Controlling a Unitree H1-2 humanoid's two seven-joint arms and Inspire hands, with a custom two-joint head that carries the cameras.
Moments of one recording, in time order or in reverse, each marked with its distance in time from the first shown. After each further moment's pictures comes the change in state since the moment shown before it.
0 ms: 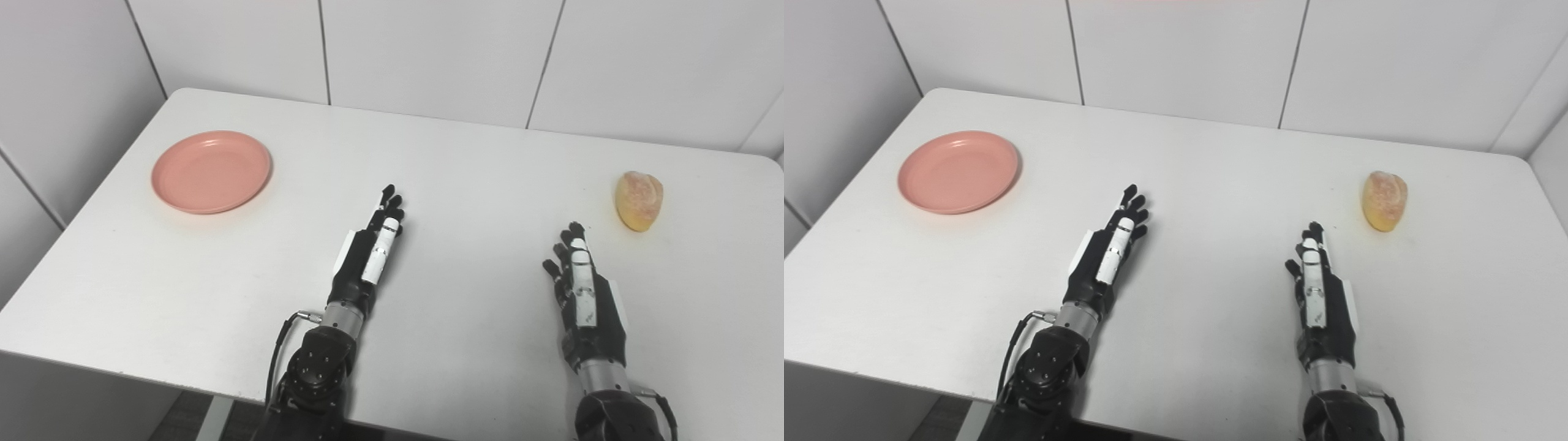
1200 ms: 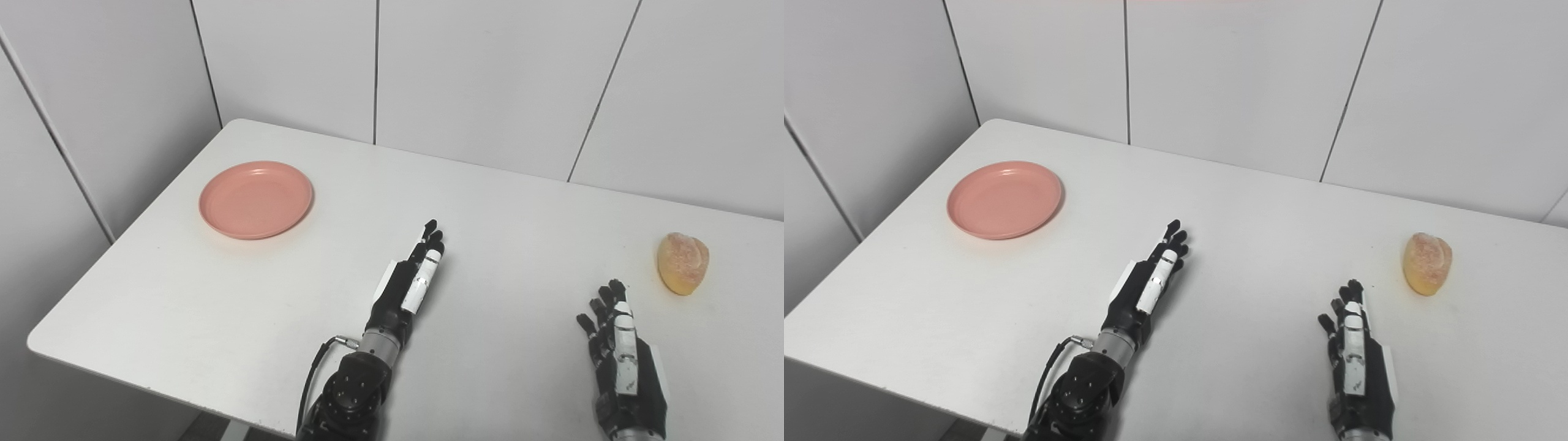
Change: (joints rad) left arm -0.036 -0.018 0.031 -0.041 -0.025 0.056 -0.002; right arm -0.002 0.000 0.000 0.035 0.030 -0.055 0.029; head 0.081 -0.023
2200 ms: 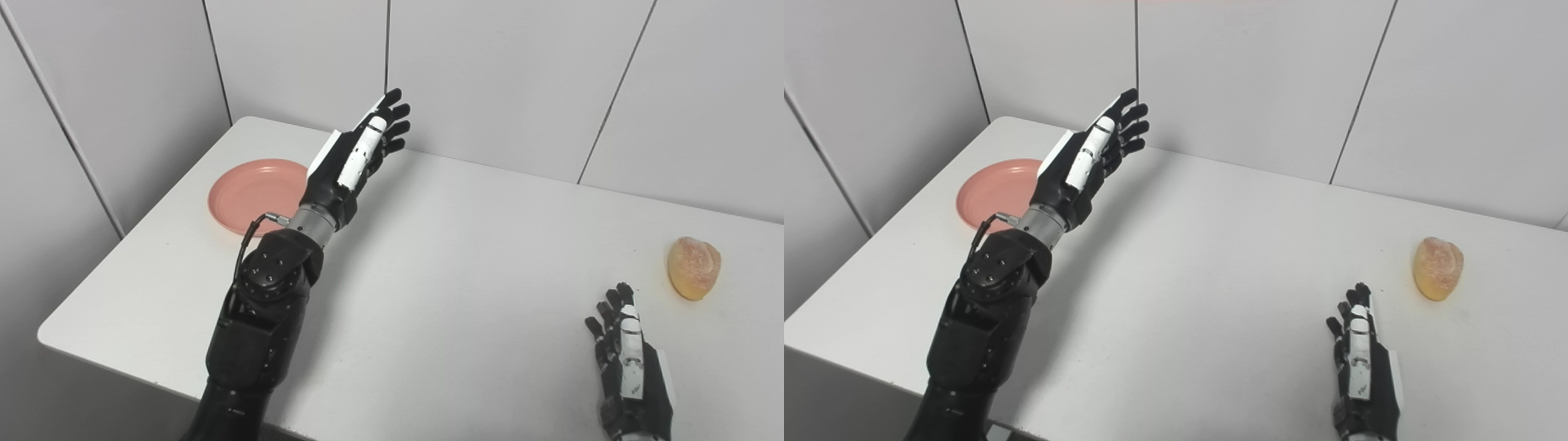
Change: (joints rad) left arm -0.263 0.300 0.225 -0.283 -0.188 0.306 -0.110; right arm -0.001 0.006 0.008 -0.001 -0.012 0.001 -0.010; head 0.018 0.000
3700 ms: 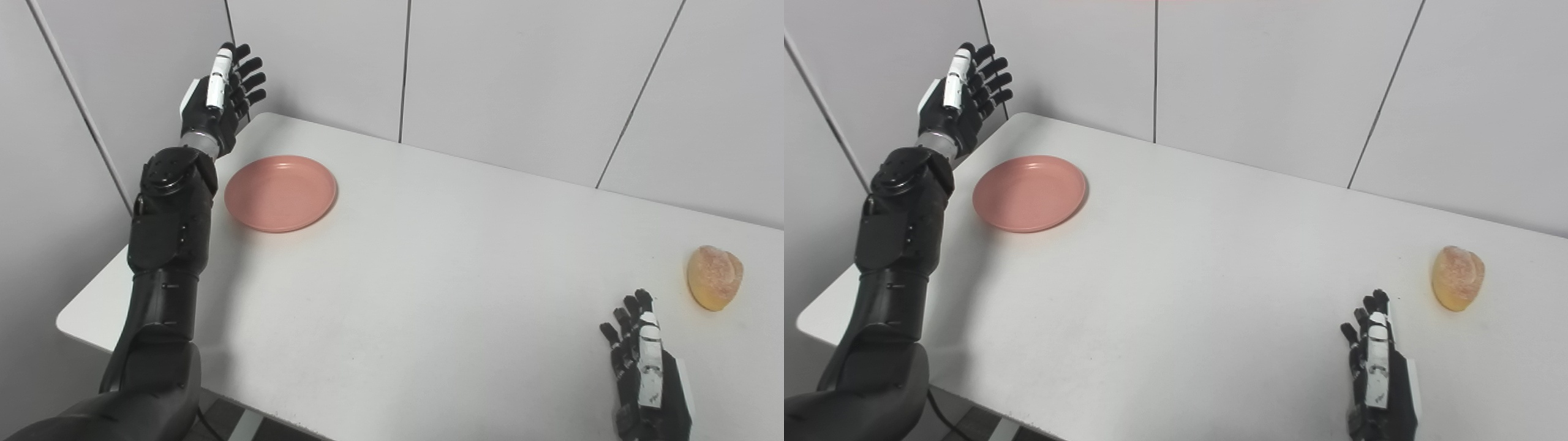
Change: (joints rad) left arm -0.197 0.279 0.327 0.578 -0.170 -0.084 0.045; right arm -0.002 -0.011 -0.011 -0.007 0.022 0.010 0.009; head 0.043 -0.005
